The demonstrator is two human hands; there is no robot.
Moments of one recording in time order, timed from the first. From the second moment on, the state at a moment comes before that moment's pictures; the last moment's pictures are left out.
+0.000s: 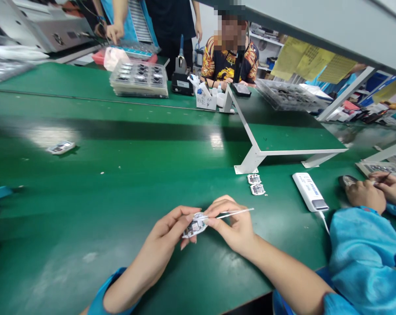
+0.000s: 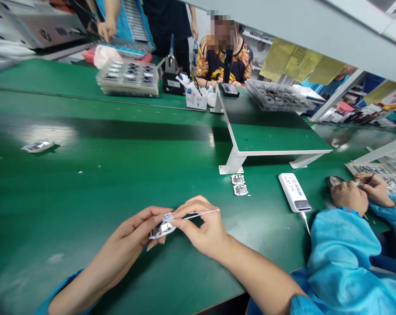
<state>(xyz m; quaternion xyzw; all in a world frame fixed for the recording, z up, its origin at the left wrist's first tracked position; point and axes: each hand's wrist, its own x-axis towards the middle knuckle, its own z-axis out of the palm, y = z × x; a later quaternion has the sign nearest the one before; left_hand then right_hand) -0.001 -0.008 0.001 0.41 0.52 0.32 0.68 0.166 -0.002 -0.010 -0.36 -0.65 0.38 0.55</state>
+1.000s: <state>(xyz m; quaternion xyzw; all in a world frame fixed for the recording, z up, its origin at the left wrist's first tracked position) -0.001 -0.006 0.002 0.43 0.51 0.28 0.69 0.171 -0.002 -0.008 -0.37 -0.65 0.43 0.51</state>
